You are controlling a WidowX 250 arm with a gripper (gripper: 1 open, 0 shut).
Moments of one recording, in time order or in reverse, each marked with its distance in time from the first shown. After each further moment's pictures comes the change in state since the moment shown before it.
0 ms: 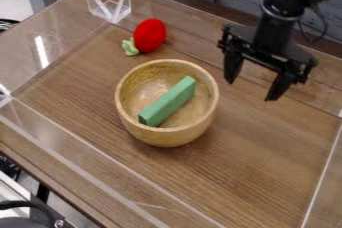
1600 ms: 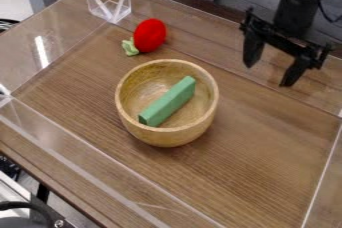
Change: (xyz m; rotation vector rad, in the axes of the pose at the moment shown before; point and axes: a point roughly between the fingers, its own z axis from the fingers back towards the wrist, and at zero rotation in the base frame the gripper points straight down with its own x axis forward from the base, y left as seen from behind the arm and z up) arm 0.025 -0.009 0.004 -0.017 0.094 -0.181
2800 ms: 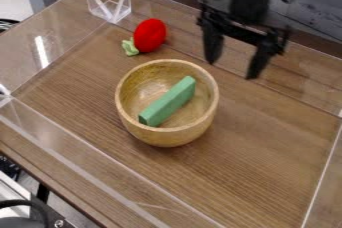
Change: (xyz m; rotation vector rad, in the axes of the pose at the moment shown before) arm -0.029 0.022 0.001 -0.069 0.082 0.107
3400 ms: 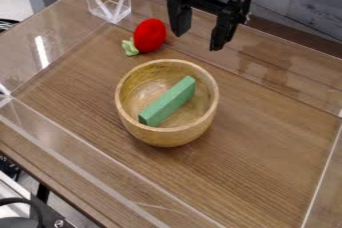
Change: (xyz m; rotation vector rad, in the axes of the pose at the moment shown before) arm -0.012 0.050 0.029 -0.015 -0.042 -0.021
